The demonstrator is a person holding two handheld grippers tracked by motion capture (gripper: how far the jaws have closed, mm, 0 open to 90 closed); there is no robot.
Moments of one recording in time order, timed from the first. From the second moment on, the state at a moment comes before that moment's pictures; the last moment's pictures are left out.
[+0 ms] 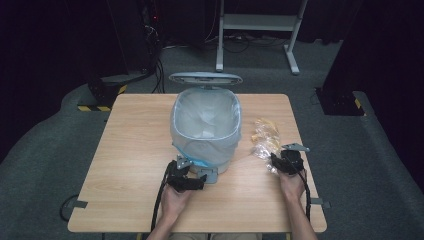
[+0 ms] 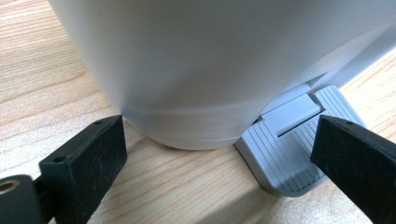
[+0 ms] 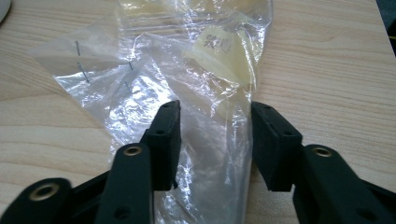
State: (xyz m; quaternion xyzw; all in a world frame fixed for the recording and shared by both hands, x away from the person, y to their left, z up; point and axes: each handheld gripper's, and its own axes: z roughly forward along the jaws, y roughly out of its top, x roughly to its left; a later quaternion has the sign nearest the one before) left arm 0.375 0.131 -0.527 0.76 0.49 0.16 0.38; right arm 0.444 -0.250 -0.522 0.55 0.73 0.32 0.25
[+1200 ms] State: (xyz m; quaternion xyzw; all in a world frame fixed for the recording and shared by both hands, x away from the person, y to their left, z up) left arm 0.375 0.131 -0.527 0.76 0.49 0.16 0.38; right arm 0.402 -0.246 -0.488 0.47 0.77 0.37 0.23
